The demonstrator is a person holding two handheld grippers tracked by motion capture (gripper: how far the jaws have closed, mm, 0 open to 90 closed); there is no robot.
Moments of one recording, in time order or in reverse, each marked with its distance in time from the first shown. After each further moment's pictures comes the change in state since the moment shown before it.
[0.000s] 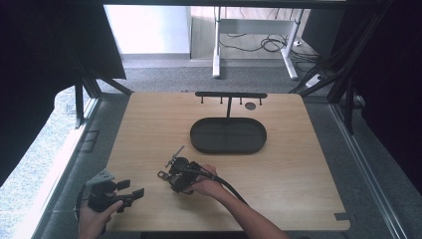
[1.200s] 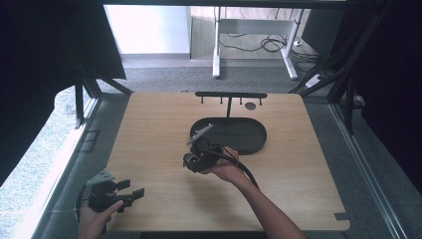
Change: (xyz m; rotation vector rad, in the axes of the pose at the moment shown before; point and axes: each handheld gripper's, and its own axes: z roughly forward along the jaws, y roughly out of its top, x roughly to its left) left arm -0.002 0.000 0.001 0.001 0.000 0.005; right arm -0.036 -0.010 -0.085 -0.154 -0.087 0.095
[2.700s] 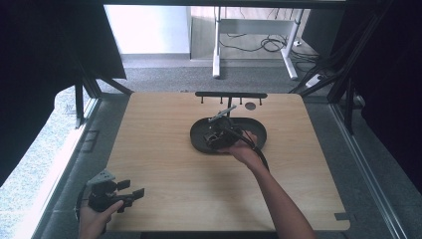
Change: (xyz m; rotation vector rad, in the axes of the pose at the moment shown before) left arm 0.001 0.000 0.001 0.007 0.006 -0.003; right arm -0.069 -0.001 -0.026 -0.047 -0.134 0.123
